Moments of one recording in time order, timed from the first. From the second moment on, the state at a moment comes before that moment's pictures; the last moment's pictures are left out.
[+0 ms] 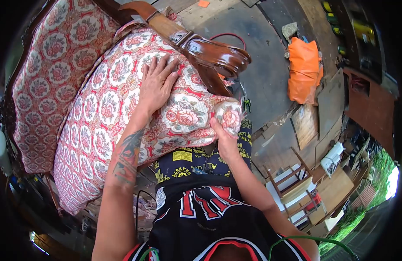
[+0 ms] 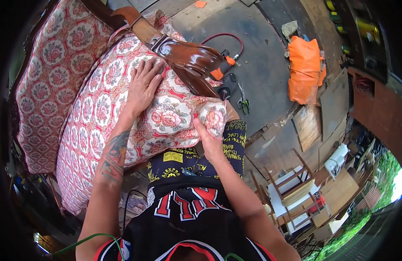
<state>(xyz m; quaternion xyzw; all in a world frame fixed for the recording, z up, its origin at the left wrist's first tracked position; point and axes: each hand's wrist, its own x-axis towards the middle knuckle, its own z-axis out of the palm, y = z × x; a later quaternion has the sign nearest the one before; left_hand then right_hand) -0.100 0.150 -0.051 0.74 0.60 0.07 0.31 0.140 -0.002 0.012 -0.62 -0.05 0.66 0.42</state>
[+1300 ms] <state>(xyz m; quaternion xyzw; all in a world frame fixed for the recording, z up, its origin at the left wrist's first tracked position) -0.039 0.119 -0.024 0.76 0.61 0.05 0.20 0.112 0.061 0.017 -0.57 -0.75 0.30 0.17</state>
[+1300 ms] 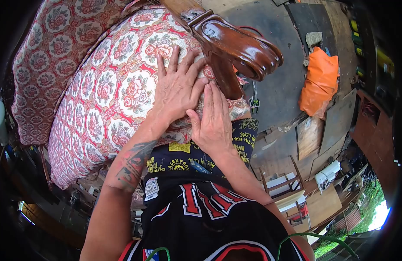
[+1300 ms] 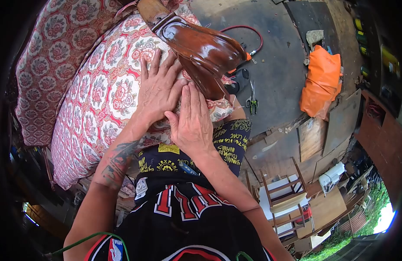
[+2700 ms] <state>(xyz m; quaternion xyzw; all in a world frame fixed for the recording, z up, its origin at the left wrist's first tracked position) -0.052 0.124 -0.026 0.86 0.45 0.03 0.23 0.123 0.028 -0.017 -0.61 -0.68 0.30 0.28</state>
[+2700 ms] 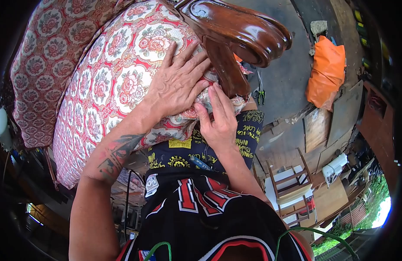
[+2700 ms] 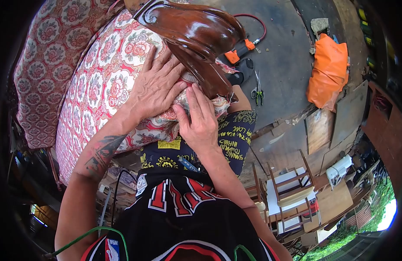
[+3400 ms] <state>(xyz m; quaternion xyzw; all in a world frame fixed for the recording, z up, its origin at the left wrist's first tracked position) -0.036 0.120 -0.018 0.85 0.49 -0.01 0.22 0.214 0.012 -0.028 -0.59 -0.60 0.44 0.31</state>
